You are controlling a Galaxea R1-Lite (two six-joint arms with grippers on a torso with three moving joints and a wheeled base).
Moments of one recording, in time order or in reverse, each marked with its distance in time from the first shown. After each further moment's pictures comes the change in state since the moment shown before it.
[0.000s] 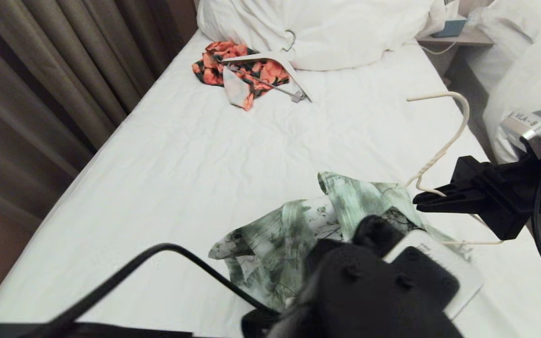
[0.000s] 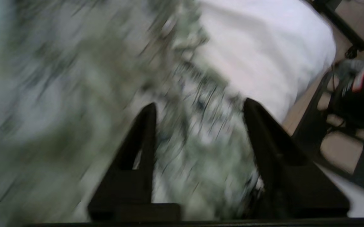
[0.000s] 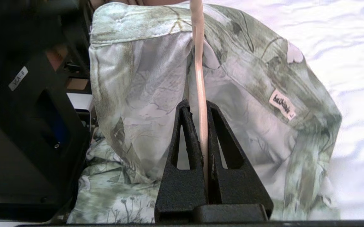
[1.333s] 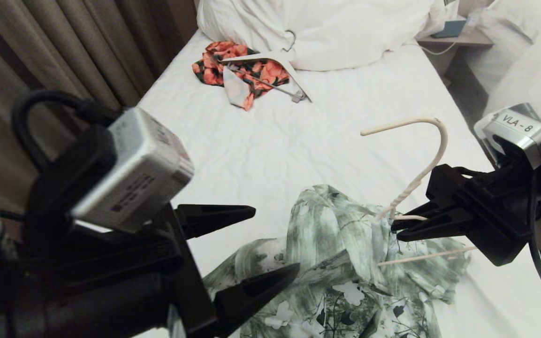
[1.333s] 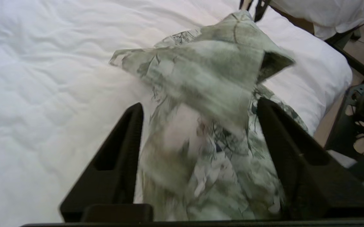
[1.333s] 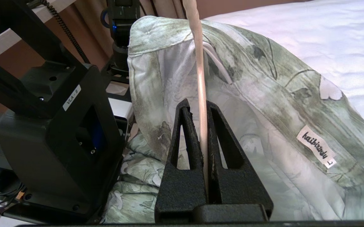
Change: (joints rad) left arm 0.250 -0.425 0.207 -0.024 -0.196 0.216; right arm 0.208 -0.062 0.018 0.004 -0.038 0.043
